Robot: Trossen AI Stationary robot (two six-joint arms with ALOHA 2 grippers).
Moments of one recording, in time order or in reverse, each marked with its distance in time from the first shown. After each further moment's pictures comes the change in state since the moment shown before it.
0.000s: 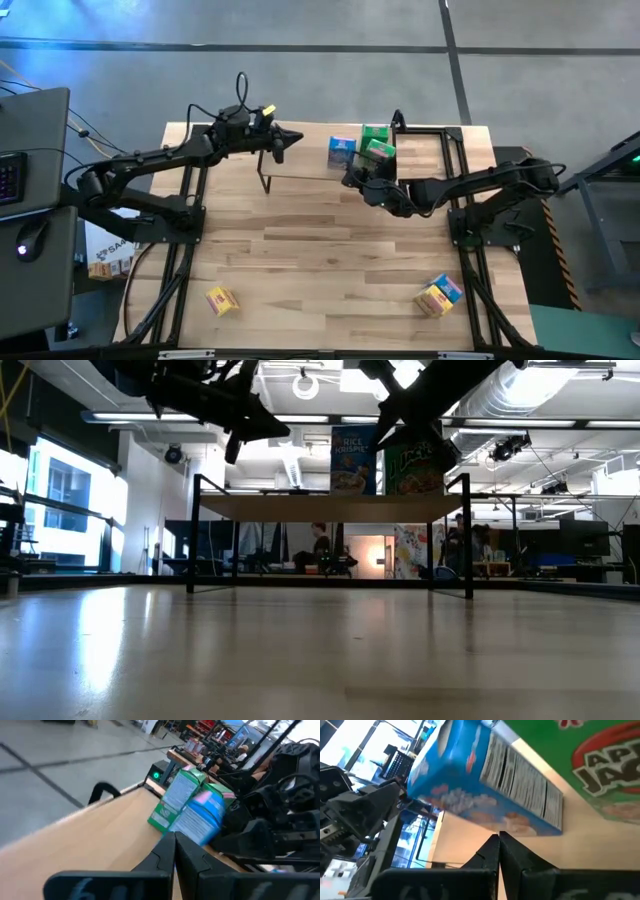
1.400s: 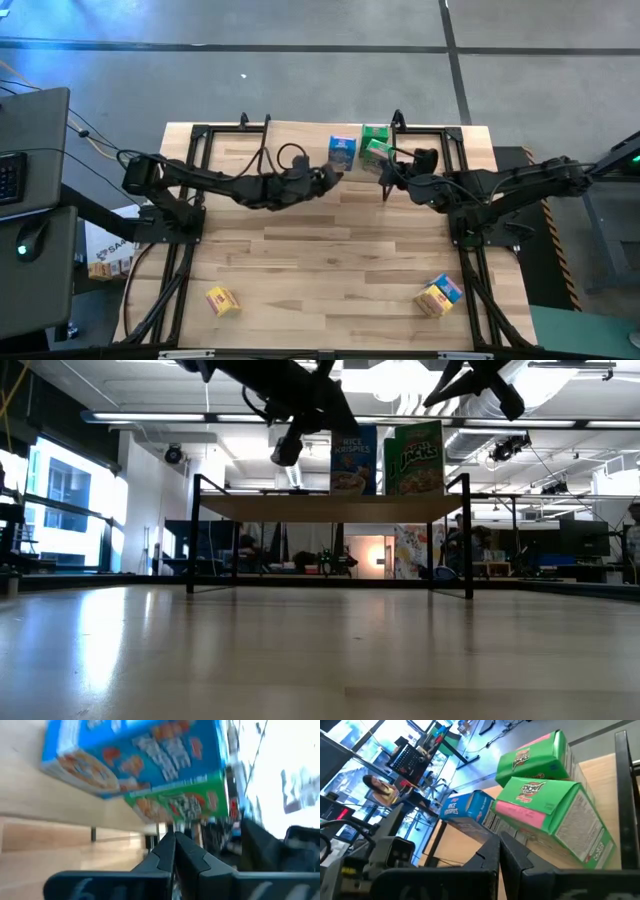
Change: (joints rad) left arm -0.552 0.412 0.278 0.031 -0.815 -1.012; right arm 0.093 -0.362 0.001 -0.371 0.083 -0.141
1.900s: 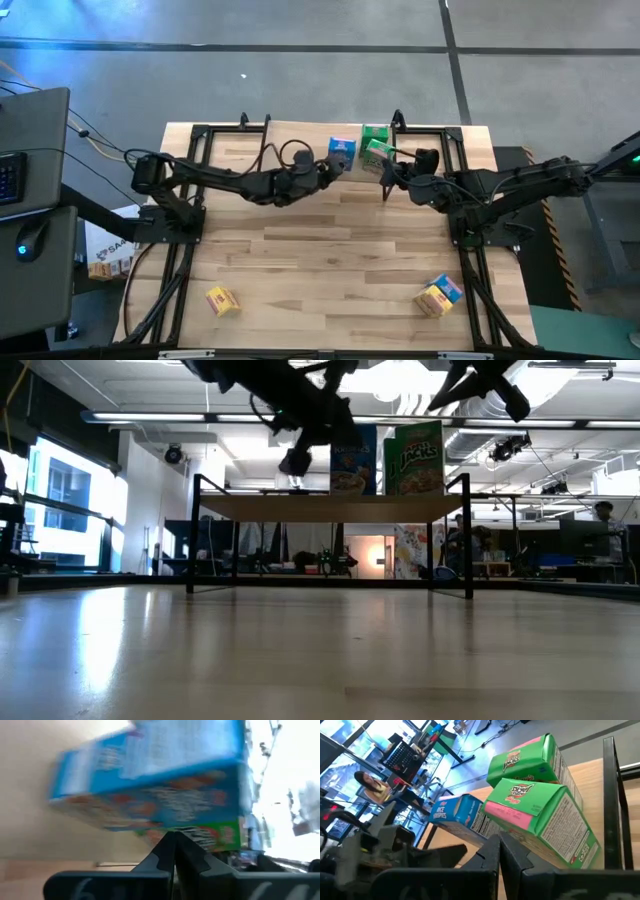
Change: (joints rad) left arm 0.036 0.070 0.056 0.000 -0.049 -0.004; right arm 0.000 -0.008 0.000 -0.051 0.006 0.000
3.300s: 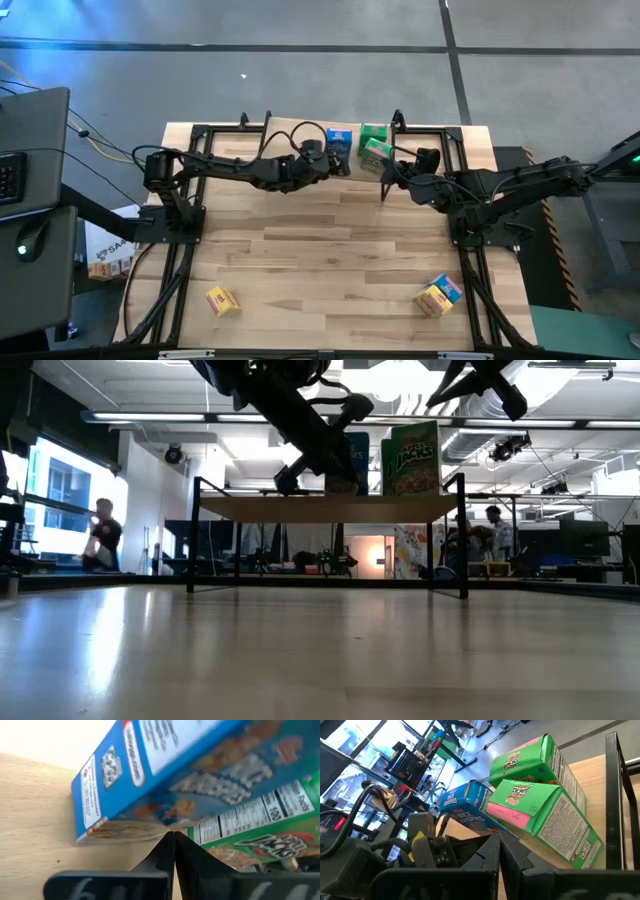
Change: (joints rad) left arm 0.112 0.070 0.090 -0.212 0.103 0.347; right arm 0.000 -0.001 0.000 0.033 0.009 0.038
